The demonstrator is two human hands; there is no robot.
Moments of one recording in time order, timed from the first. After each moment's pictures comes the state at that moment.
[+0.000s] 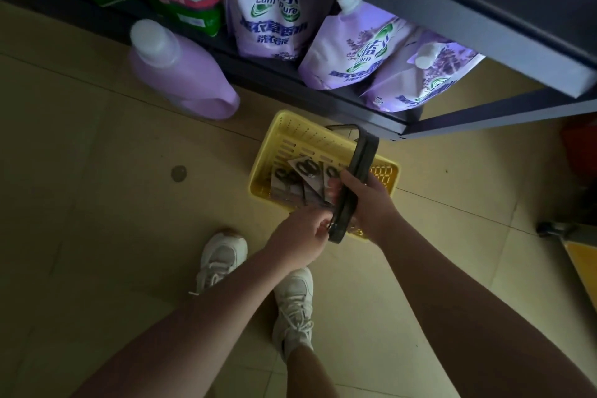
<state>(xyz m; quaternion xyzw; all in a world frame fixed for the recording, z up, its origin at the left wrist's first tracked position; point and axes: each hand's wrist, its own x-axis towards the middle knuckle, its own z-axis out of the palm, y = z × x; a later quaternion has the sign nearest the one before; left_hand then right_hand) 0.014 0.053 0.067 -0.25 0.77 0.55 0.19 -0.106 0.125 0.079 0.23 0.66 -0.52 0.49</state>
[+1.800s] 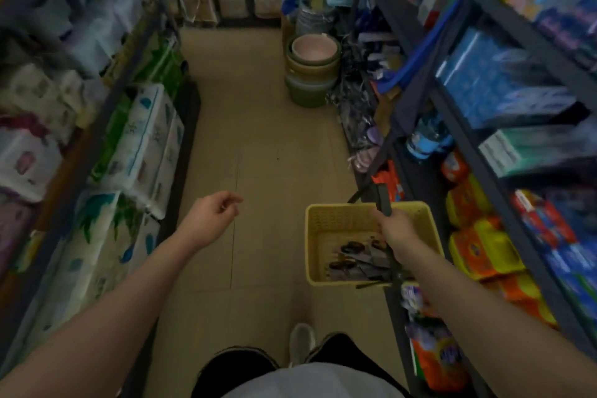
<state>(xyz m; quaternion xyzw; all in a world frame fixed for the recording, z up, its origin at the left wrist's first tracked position) 0.734 -0.677 0.625 -0.78 0.48 0.30 -0.26 0.433 -0.801 0.581 -0.49 0.69 -0.17 0.50</state>
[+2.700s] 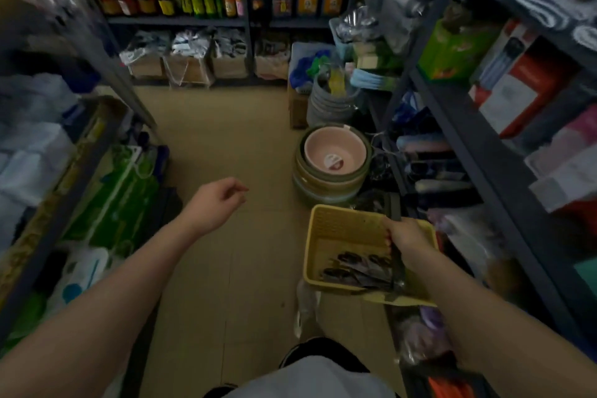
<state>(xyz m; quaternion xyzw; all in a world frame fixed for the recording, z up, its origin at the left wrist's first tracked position) 1.064 -1.382 0.647 -0.76 0.51 0.30 -0.27 0.753 -1.492 0.586 -0.42 0.71 -0.19 0.53</state>
